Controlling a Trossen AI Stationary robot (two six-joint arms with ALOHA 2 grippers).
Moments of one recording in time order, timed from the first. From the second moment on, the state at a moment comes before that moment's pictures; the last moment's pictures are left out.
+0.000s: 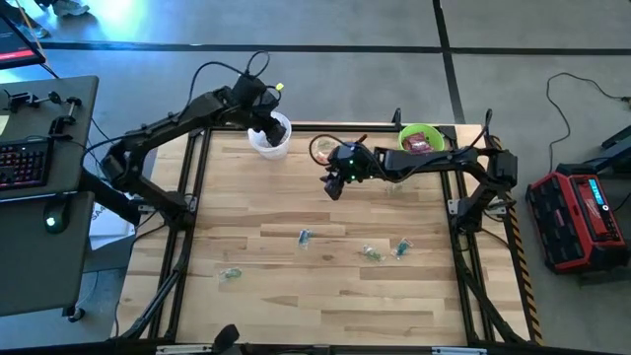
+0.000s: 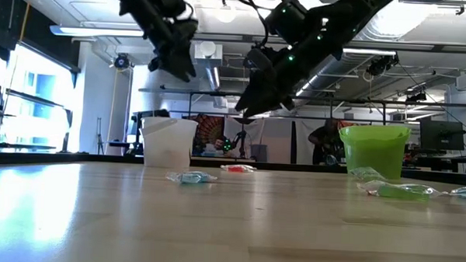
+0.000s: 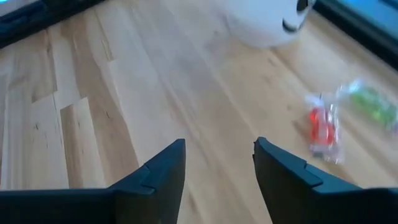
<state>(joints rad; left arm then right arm) 0.69 1.49 1.33 -0.68 0.15 -0.07 -0.26 1.69 1.08 -0.08 0.01 0.24</state>
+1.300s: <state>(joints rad) 0.48 1.11 0.99 -0.35 0.14 -0.19 -0.45 2.02 1.08 0.10 0.08 0.21</state>
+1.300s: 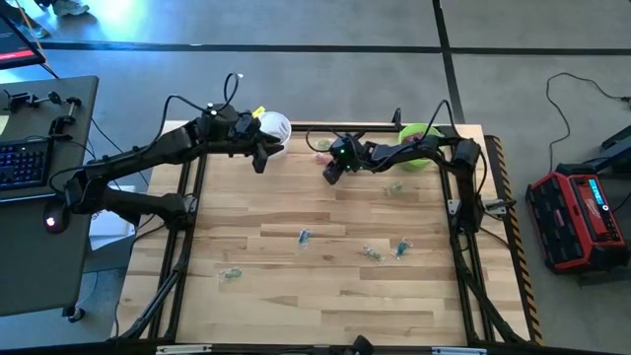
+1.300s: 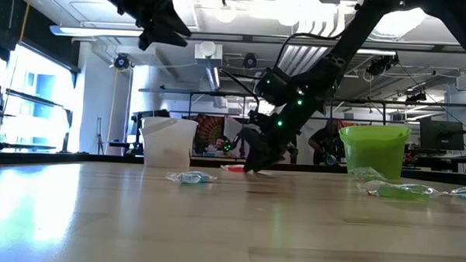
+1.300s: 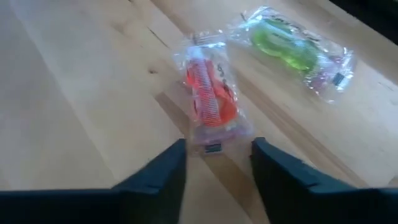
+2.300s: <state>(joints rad) 0.55 0.97 0.99 -0.51 0.07 -0.14 -0.33 1.96 1.20 0.08 0.07 0.15</state>
